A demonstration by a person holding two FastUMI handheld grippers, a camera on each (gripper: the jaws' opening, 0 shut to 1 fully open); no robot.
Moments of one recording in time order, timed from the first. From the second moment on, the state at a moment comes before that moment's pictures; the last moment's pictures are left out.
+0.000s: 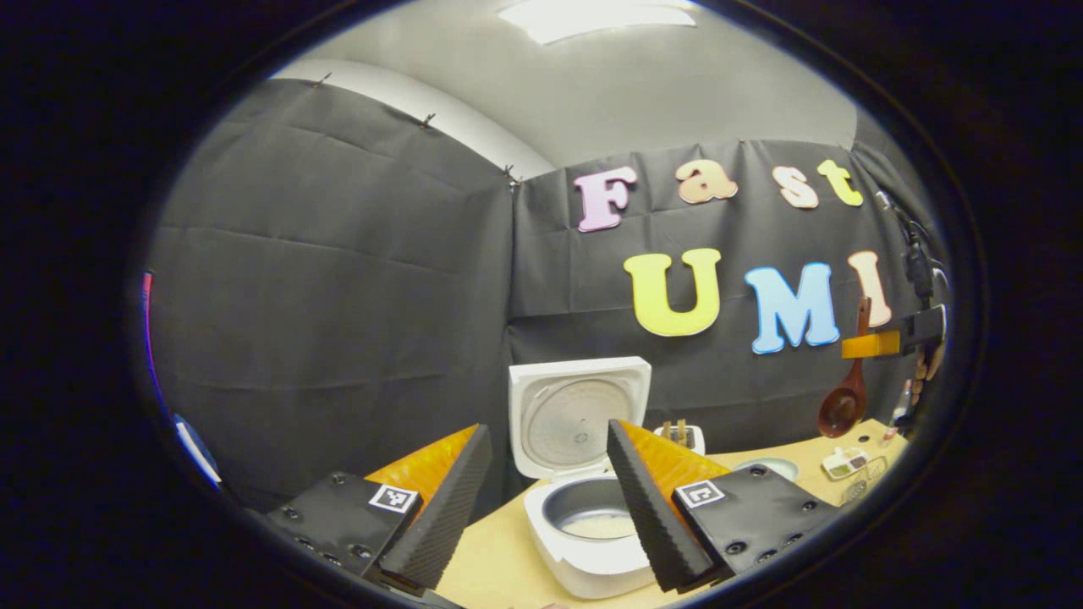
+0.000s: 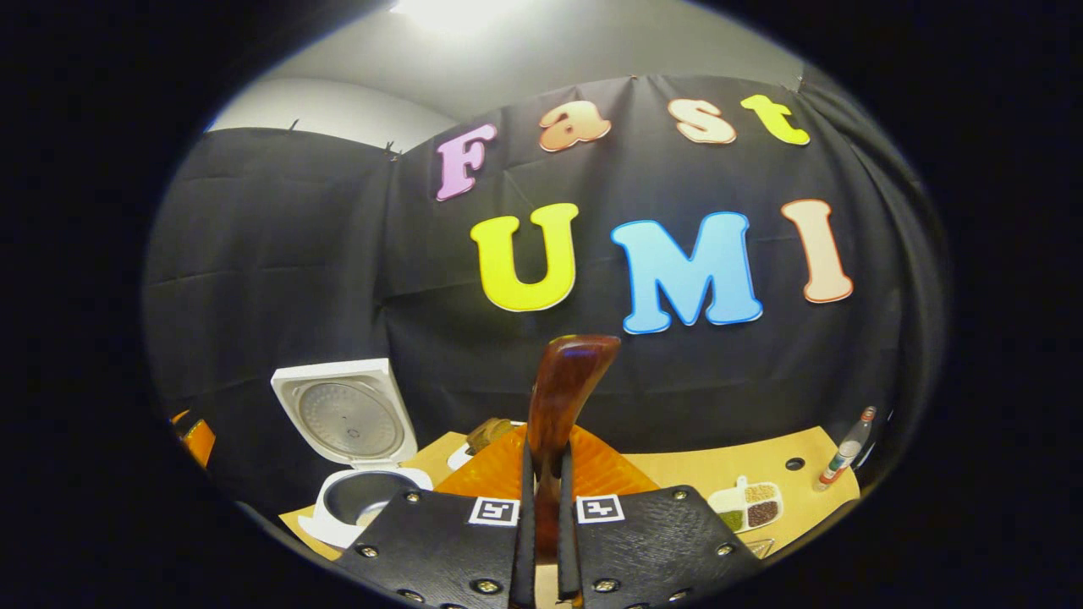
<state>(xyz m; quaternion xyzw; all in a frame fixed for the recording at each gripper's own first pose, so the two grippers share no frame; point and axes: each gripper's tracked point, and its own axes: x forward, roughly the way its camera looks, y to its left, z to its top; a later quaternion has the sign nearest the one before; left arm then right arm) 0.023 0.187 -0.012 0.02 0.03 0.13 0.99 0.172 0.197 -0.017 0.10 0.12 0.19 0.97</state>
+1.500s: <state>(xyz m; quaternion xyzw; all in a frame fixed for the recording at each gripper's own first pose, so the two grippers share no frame) 0.042 0.094 0.022 0.07 0.03 0.10 0.99 0.159 -0.014 -0.248 0.15 0.28 0.01 0.95</state>
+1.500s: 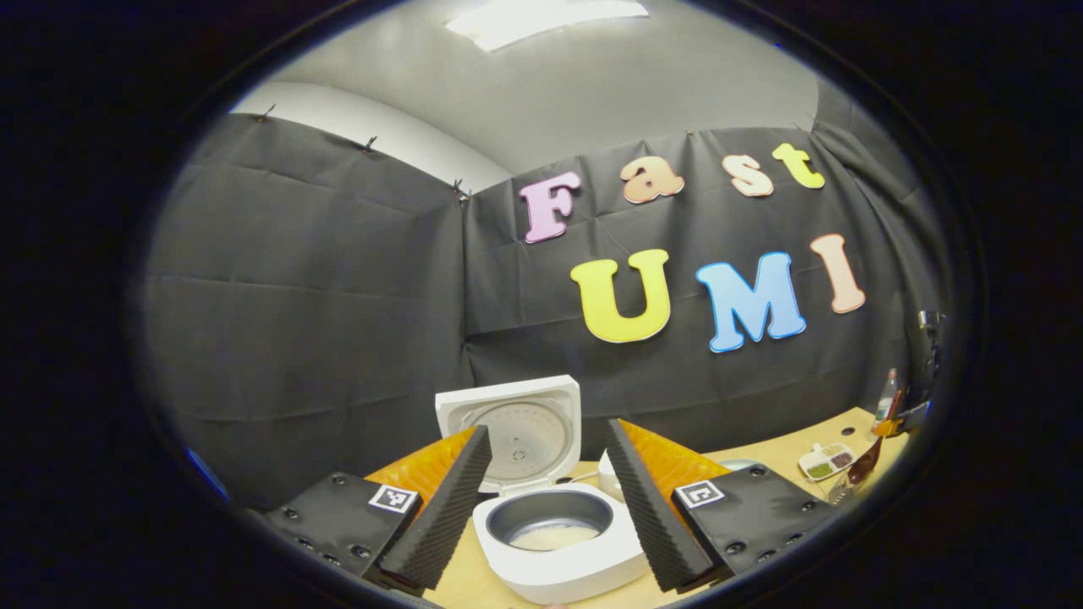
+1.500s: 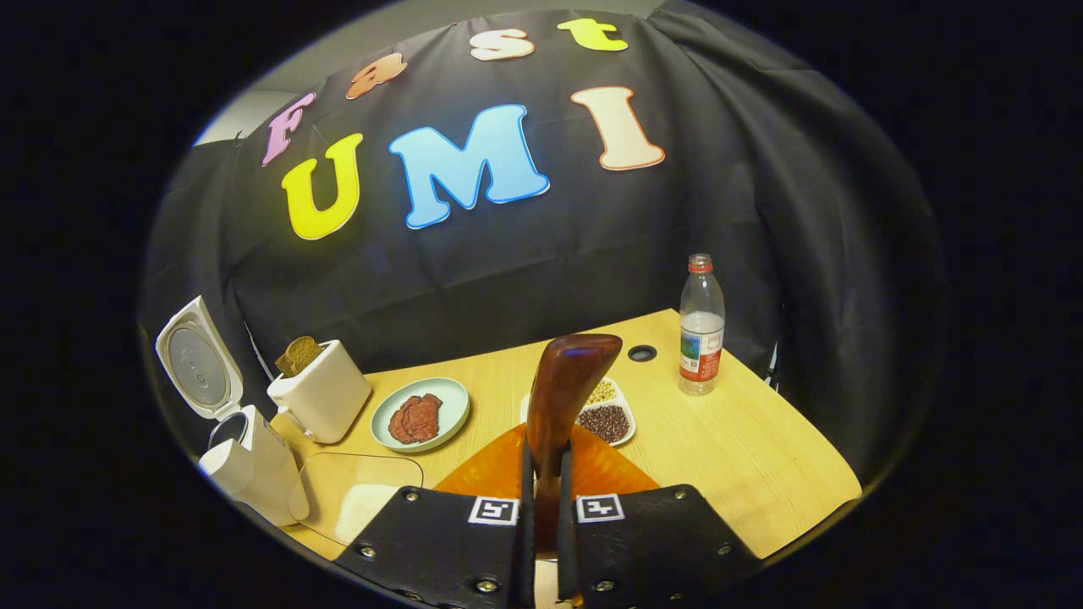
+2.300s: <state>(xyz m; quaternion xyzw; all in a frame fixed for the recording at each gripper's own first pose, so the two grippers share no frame) 0.089 0.110 0.025 0.05 0.04 0.12 0.99 0.122 -0.063 -0.170 0.05 0.21 -0.03 0.98</state>
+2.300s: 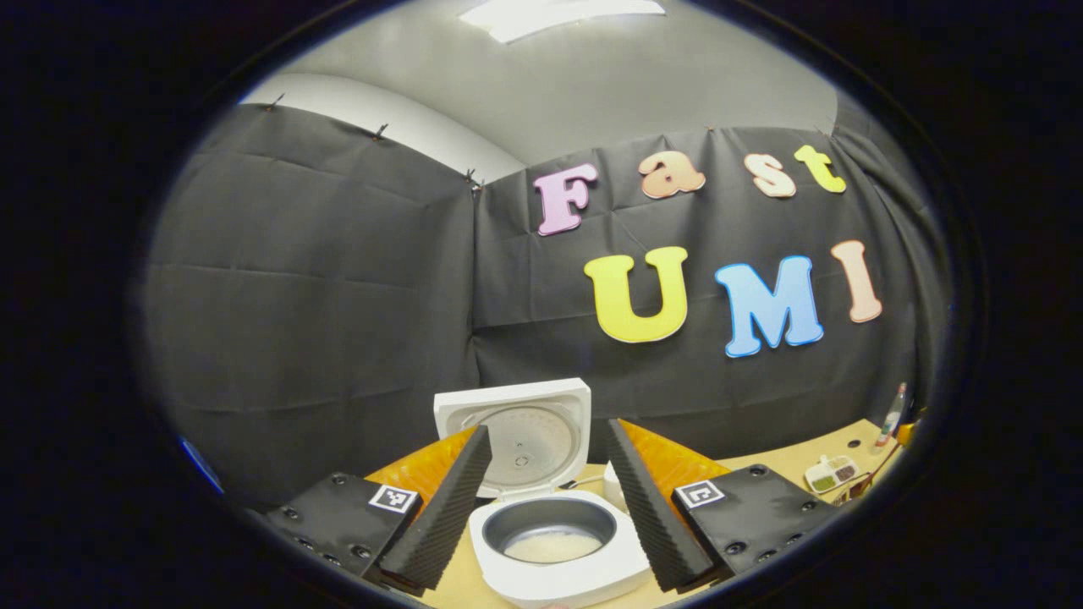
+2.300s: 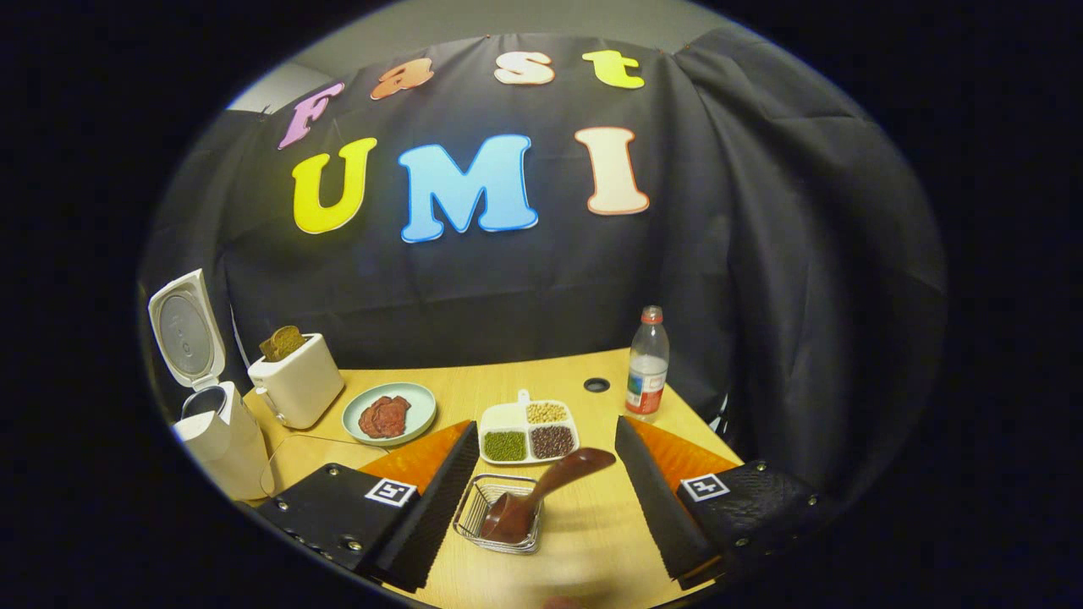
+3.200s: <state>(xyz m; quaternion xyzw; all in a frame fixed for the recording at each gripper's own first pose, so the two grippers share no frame) 0.236 0.191 0.057 0.04 0.06 0.16 0.98 0.056 -0.057 -0.108 0.00 0.15 -0.04 0.99</state>
